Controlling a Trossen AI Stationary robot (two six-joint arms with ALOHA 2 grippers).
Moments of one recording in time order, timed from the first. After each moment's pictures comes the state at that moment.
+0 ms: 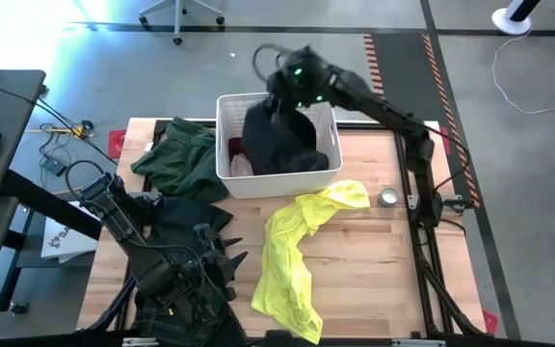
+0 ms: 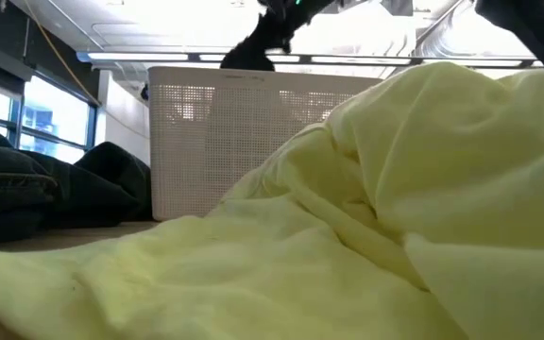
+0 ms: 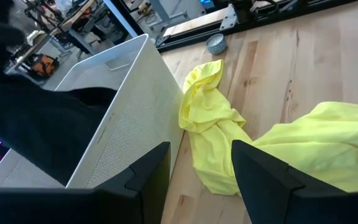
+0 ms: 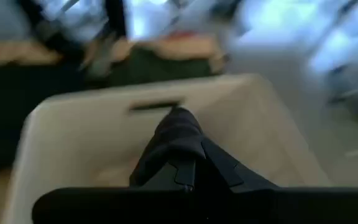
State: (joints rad) left arm -0.82 1.74 1.66 -1.24 -1.15 -0.76; right arm -0.43 2.08 2.34 -0.86 -0.23 -0.26
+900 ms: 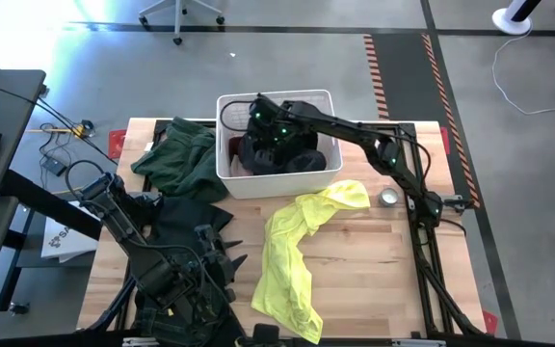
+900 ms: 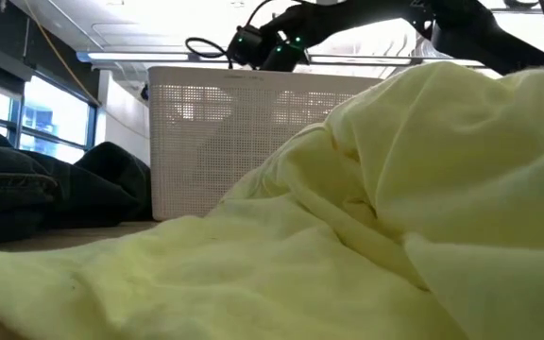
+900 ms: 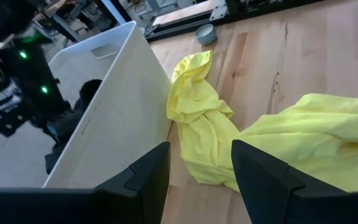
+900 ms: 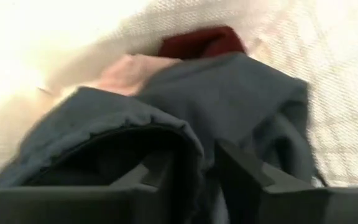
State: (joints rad) left arm -0.82 1.74 1.66 -1.23 -1.08 -0.78; right arm -0.38 2.38 2.35 -0.98 -0.08 -0.24
